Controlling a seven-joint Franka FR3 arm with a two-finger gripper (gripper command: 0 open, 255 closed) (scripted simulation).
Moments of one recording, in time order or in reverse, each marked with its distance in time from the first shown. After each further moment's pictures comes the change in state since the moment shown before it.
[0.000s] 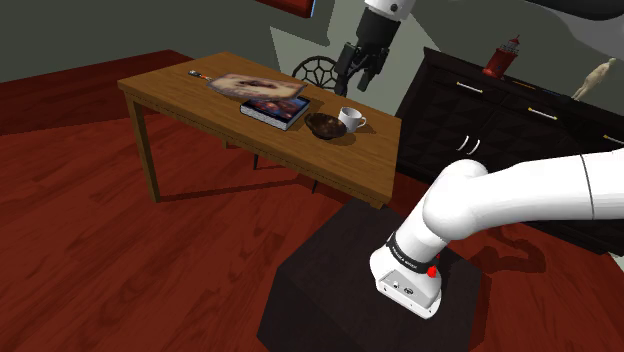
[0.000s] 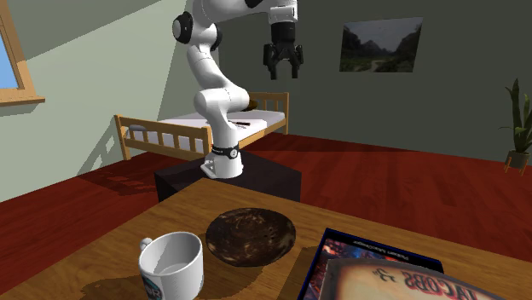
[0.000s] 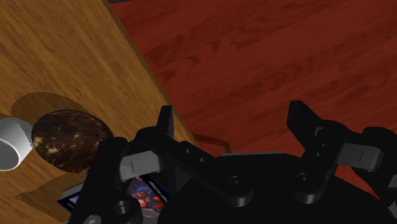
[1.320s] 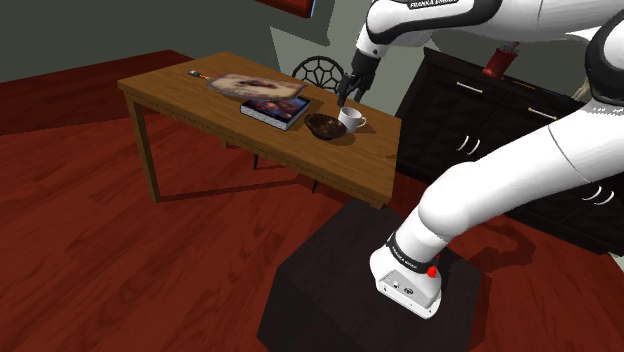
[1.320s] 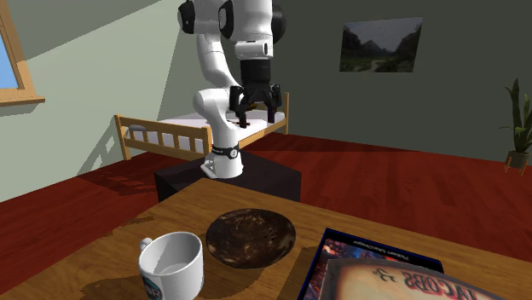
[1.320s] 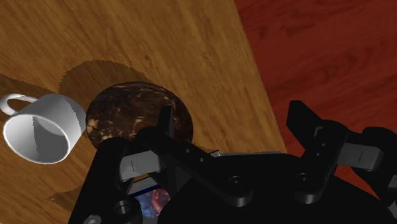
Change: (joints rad) arm -0.114 0.361 -0.301 -0.009 -0.159 0.368 -0.350
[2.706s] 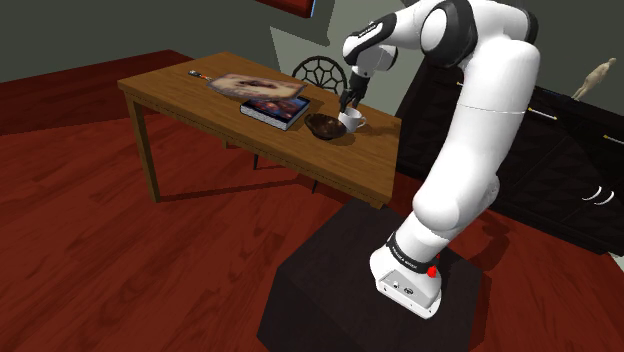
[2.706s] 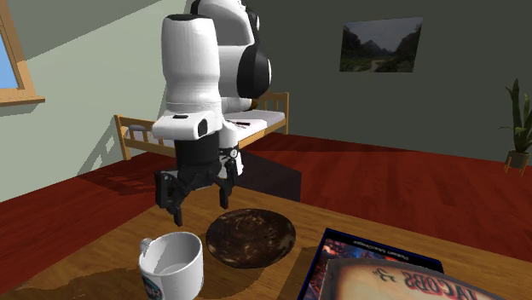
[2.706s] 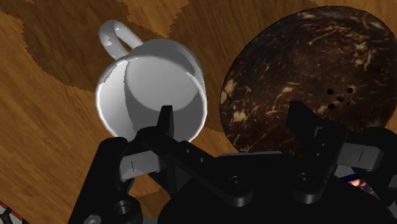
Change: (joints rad) arm -0.150 0.750 -0.187 0.500 0.255 0.217 -0.478
